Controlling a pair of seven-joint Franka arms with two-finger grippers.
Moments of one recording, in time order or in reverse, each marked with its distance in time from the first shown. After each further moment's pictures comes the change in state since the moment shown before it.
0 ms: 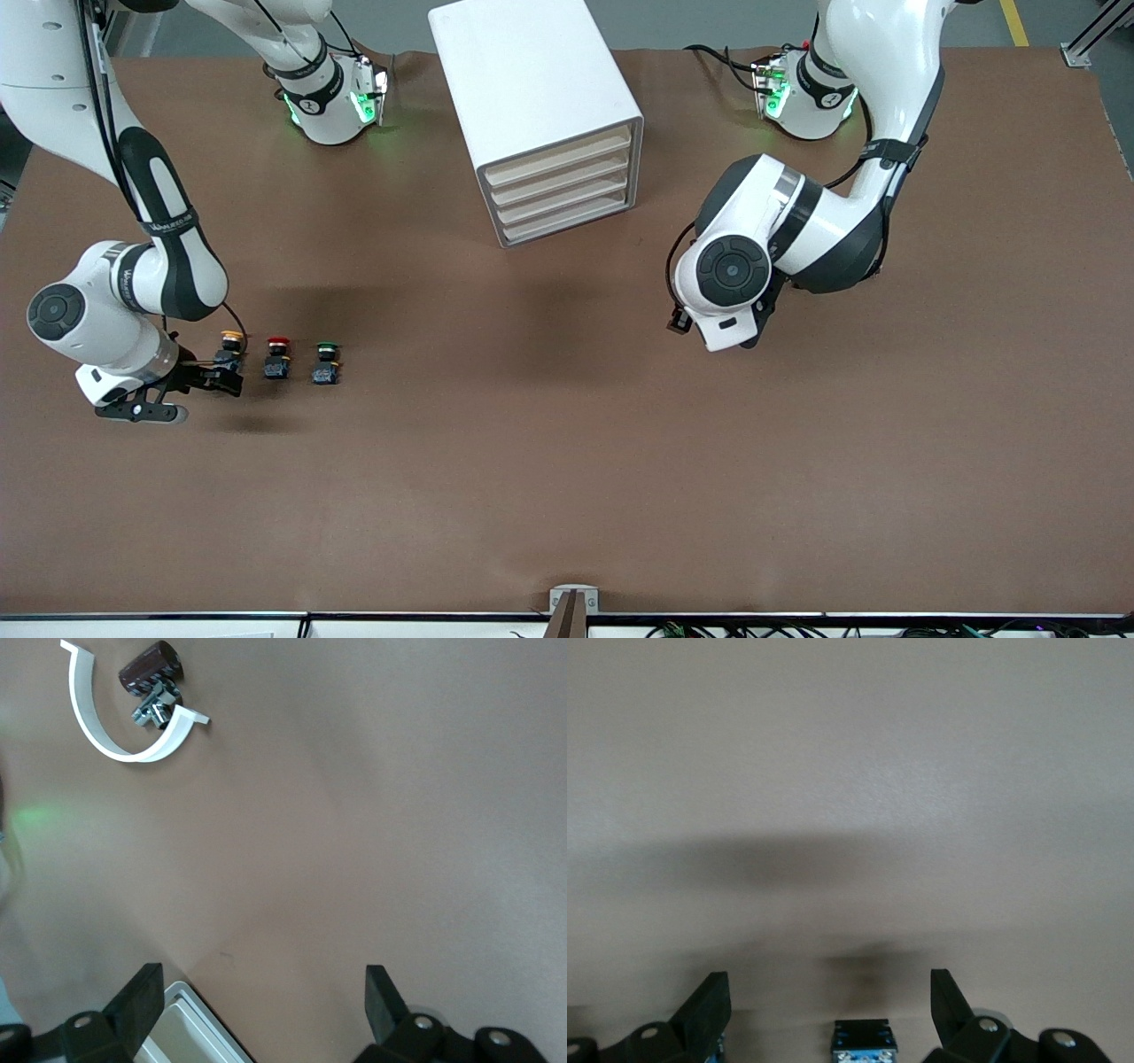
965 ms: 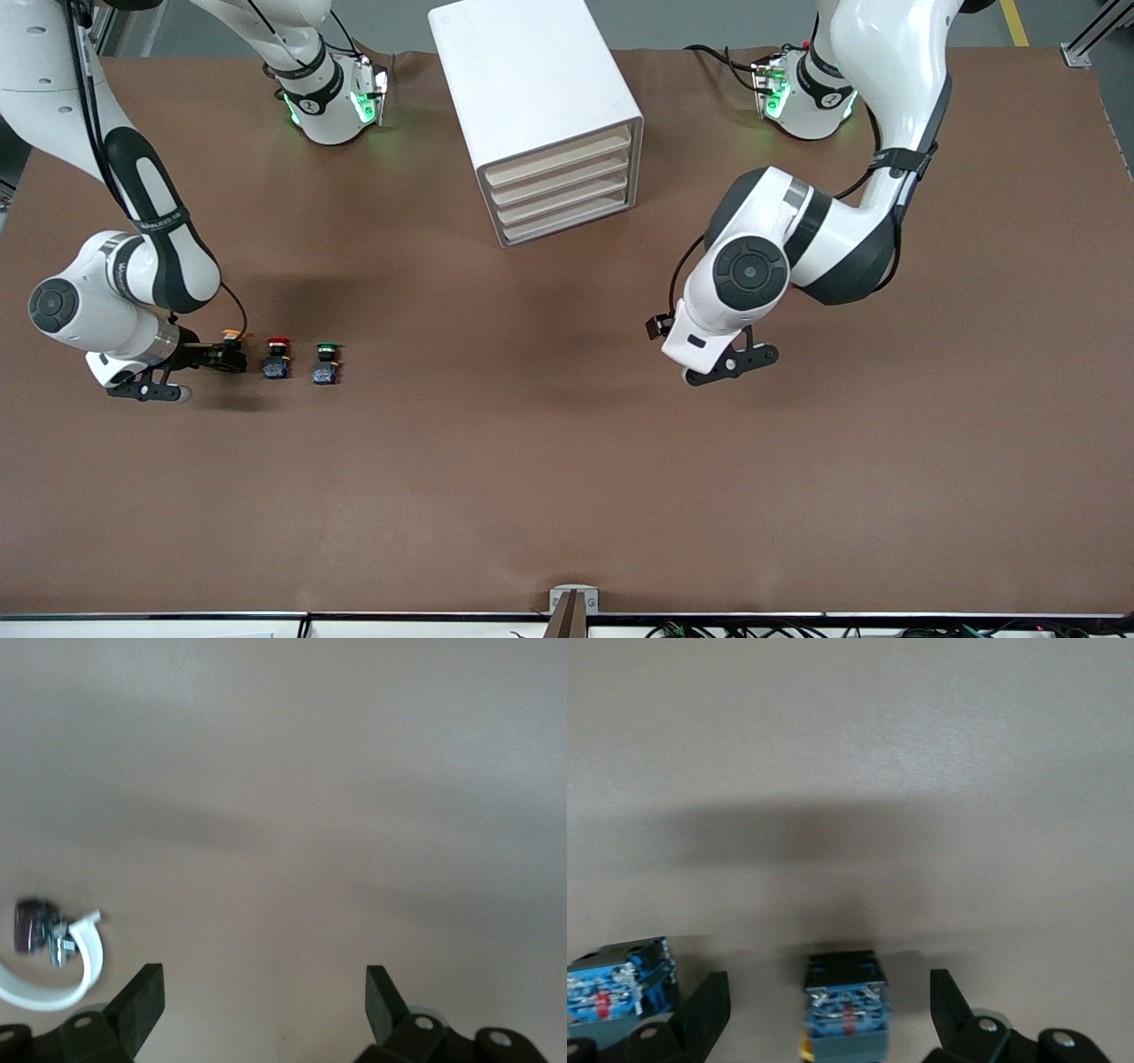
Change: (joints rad) left arm 0.020 0.016 0.019 0.025 0.047 0.158 0.965; right arm -0.074 -0.007 0.038 -0.085 0.042 -0.024 -0.055
